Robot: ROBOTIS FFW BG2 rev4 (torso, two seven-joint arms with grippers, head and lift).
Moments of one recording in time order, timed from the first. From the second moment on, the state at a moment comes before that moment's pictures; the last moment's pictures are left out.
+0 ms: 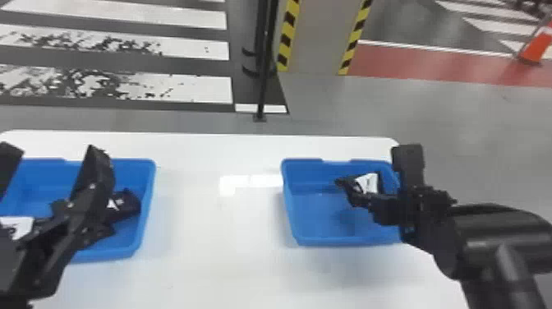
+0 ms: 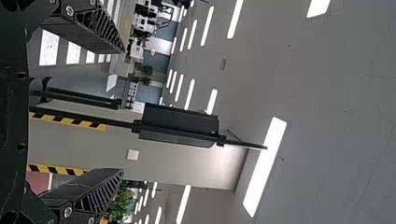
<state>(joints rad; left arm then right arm) 0.64 0.05 -0.03 -2.23 0.26 -0.35 -0.19 0.00 -0.28 -0.10 -1.93 -0.14 1.10 0.17</state>
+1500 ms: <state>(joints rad) 0.60 0.07 -0.09 -2.25 0.28 -0.22 -0.21 -0.06 -0.33 0.41 -2.15 -0.76 0.64 0.38</state>
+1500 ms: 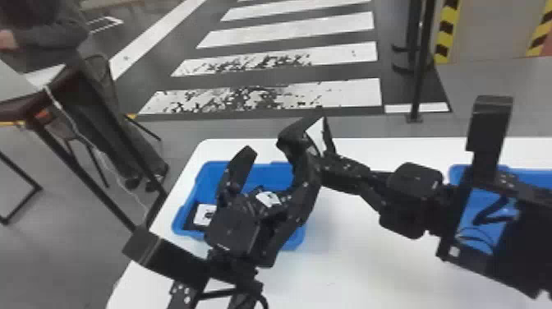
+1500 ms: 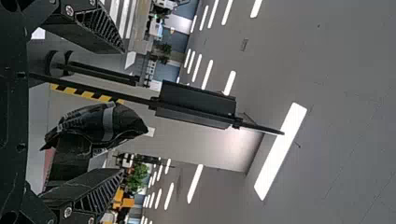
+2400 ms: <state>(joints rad) 0.61 0.07 -0.10 -2.25 0.42 -0.10 -0.18 -0.07 -0.34 0.47 -2.14 -0.81 0.61 0.39</state>
